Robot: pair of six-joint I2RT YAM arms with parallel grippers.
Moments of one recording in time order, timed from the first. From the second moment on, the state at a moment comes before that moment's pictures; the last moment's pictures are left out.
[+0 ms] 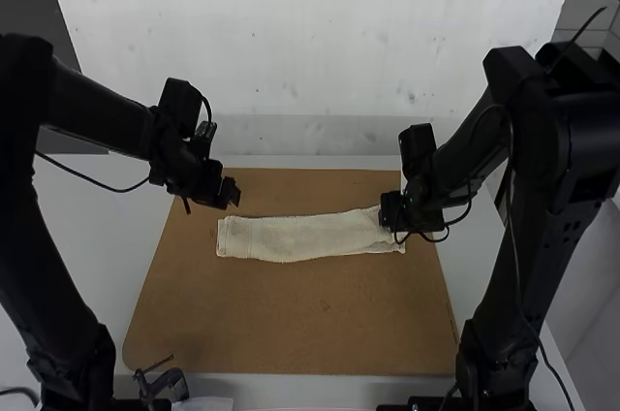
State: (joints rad) left arm -0.25 1.56 0.80 -0.19 0.04 0.00; right arm 0.22 1.66 0.58 0.11 0.17 0.09
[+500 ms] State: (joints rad) left arm -0.18 1.49 0.80 -0.19 0.08 0.00; right arm 0.22 1.78 0.71 0.02 0.11 0.21
